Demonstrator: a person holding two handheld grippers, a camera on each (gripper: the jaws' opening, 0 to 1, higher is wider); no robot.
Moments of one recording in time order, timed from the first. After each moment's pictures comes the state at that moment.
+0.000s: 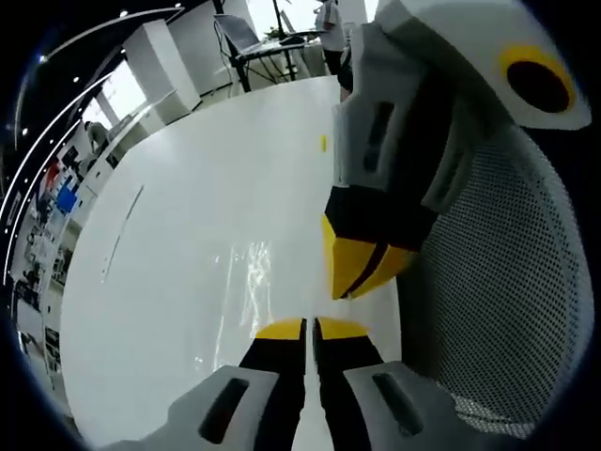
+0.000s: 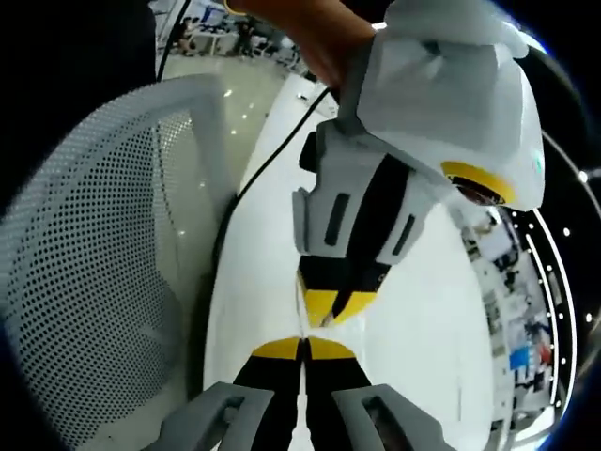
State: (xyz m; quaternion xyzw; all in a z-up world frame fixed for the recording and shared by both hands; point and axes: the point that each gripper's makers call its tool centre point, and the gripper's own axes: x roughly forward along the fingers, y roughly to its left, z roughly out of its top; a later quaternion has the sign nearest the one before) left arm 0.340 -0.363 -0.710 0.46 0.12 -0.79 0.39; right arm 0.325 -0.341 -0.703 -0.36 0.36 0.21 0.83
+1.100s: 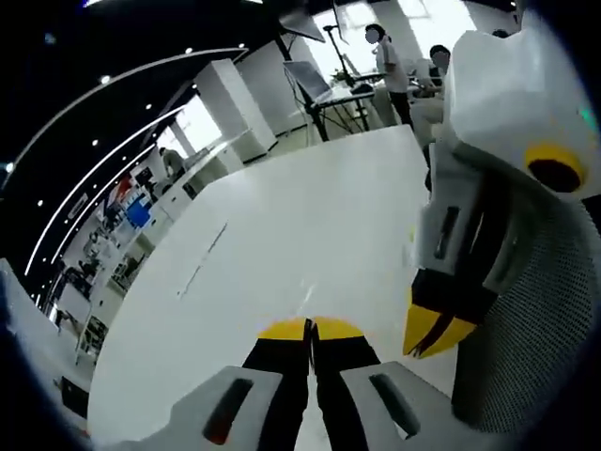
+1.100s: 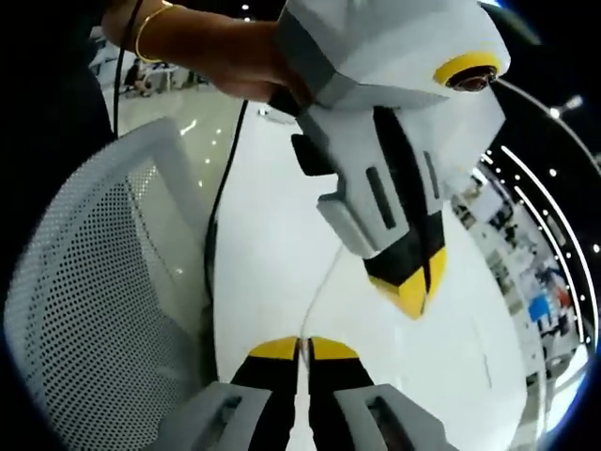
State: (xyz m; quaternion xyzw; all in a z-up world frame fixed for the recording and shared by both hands) left arm 0.367 -0.413 -0.630 0.37 -0.03 -0.73 0.57; right arm 0.329 -0.341 -0.695 -0.28 0.35 0.17 0.88
